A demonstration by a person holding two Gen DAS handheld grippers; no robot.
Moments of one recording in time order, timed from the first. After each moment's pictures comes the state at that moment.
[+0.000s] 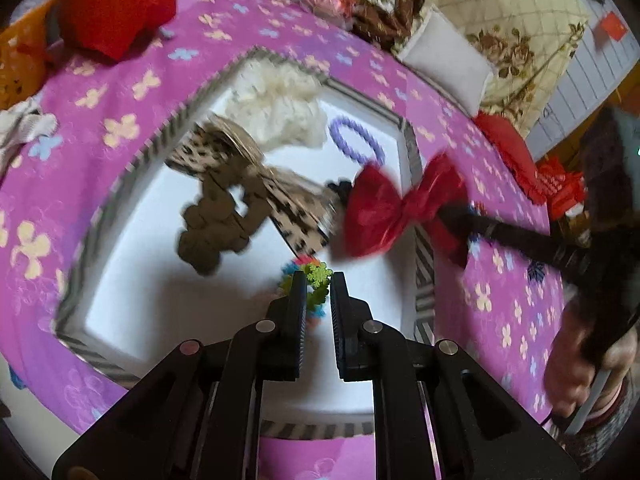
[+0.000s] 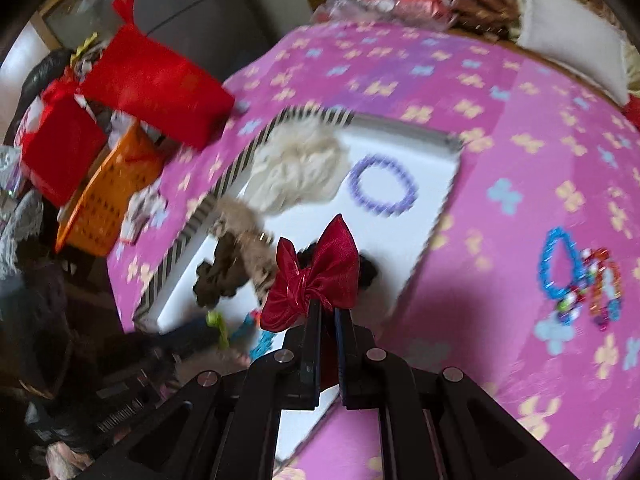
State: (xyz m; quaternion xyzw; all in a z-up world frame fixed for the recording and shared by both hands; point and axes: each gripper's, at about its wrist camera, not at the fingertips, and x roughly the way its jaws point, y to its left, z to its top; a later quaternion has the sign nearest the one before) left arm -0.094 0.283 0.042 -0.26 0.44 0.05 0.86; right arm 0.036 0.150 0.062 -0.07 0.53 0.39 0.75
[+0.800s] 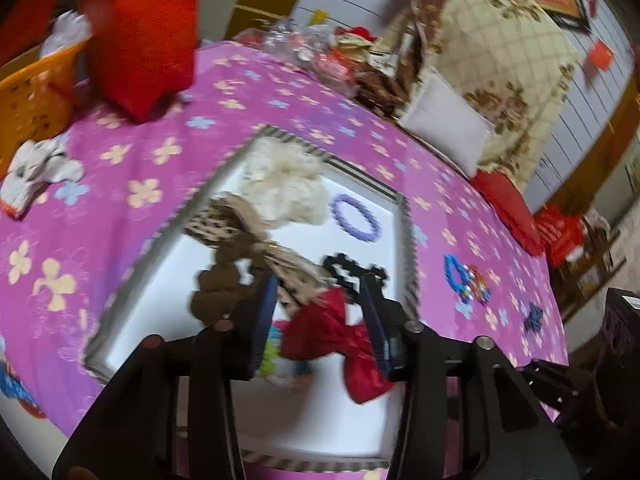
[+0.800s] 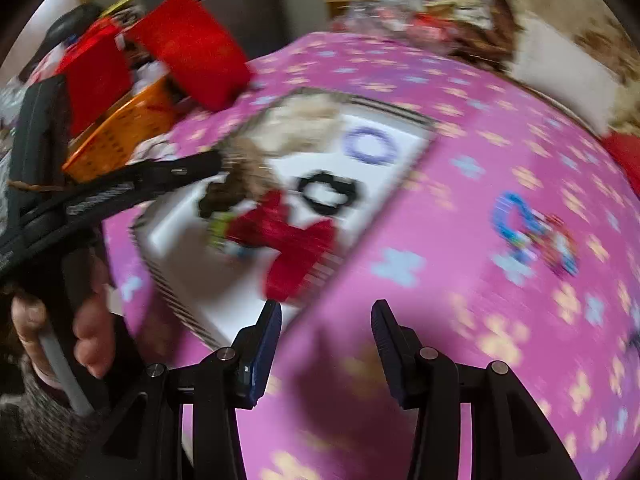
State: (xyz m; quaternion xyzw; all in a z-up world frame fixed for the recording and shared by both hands) left arm -0.099 0.281 0.070 -0.26 0.34 0.08 0.90; right arm -0.035 0.078 0.067 -0.14 0.47 0.36 0.79
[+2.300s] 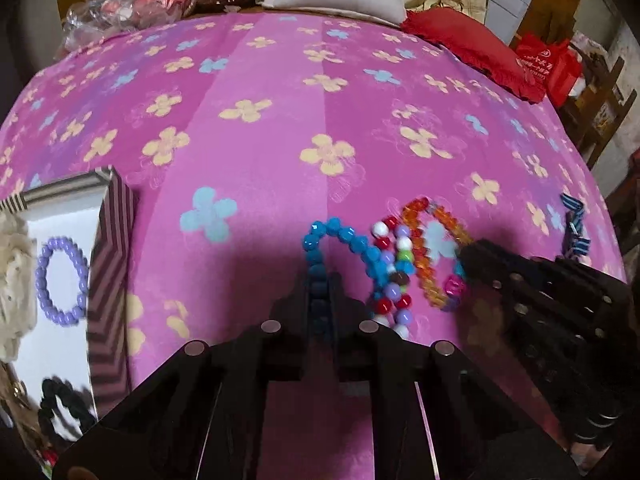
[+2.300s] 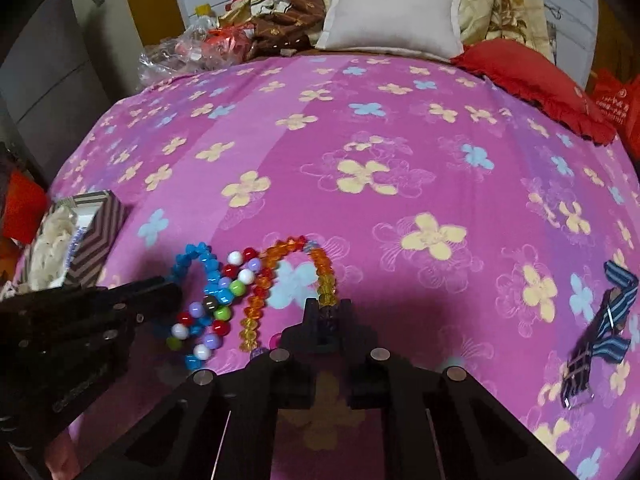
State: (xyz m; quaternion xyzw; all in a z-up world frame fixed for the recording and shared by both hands) left arm 0.142 0.091 0.014 -0.07 0.51 -0.03 0.86; right arm 0.163 -0.057 0.011 -0.02 0.48 0.17 0.86
